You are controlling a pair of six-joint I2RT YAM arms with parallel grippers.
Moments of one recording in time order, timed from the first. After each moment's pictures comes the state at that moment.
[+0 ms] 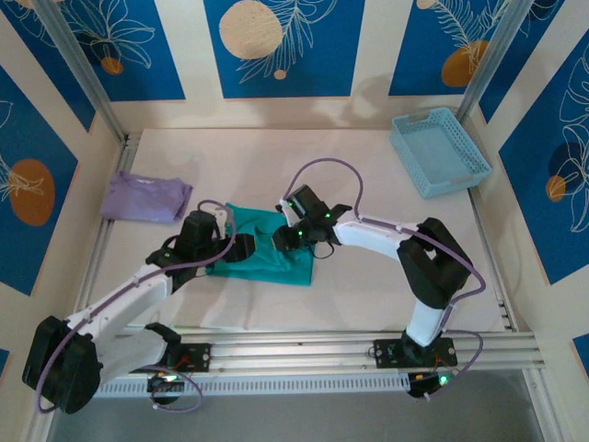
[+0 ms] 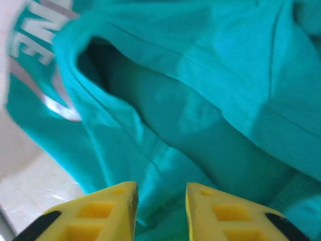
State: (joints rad) left arm -0.50 1.06 0.59 -0.26 0.19 -0.52; right arm 0.77 1.75 1.13 -0.38 -0.23 0.36
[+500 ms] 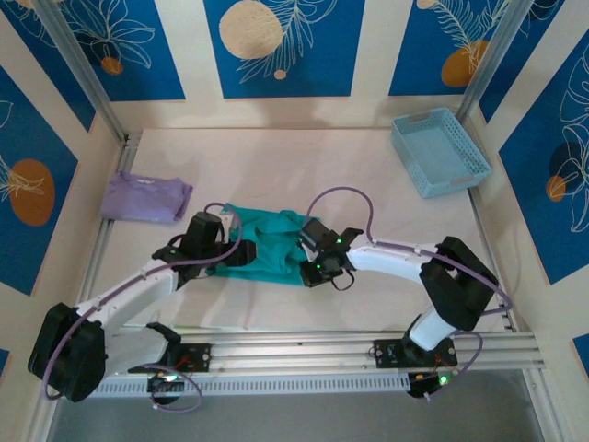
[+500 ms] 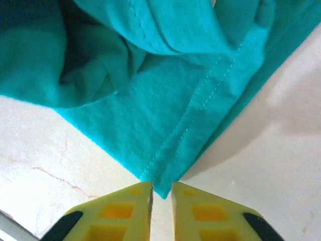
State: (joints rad) left arm -0.50 1.13 0.59 -0.29 0.20 -0.47; right arm 0.84 1.55 0.89 -0.59 -0.14 0.45
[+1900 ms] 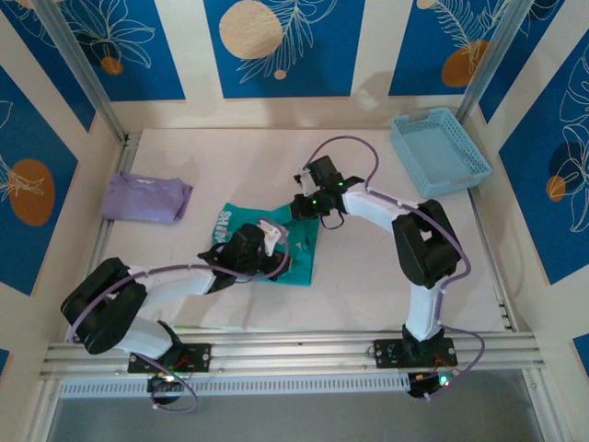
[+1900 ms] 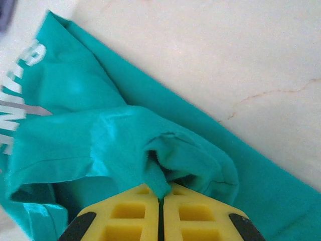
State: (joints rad) left arm -0.81 1.42 0.60 0.16 0.26 -0.40; right arm 0.52 1.89 1.34 -0.43 -0.39 0.34
